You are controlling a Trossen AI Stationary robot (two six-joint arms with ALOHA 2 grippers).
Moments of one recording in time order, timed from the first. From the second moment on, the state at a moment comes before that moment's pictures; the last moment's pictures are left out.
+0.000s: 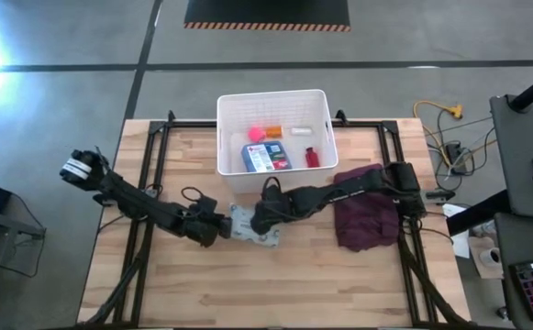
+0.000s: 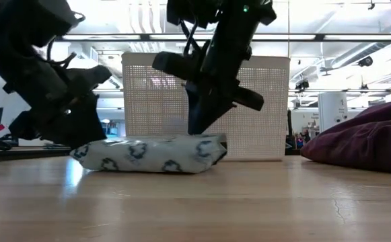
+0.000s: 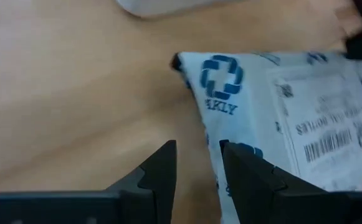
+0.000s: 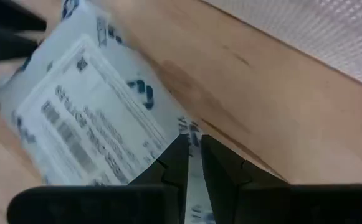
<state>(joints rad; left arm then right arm) -0.40 1.40 0.51 -0.11 -0.58 -1.45 0.14 2.05 1.52 -0.65 0.26 1.07</state>
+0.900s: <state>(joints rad) -0.53 1.29 0.67 -0.33 -0.43 -1.46 0.25 2.04 1.52 -0.56 -0.04 1.03</state>
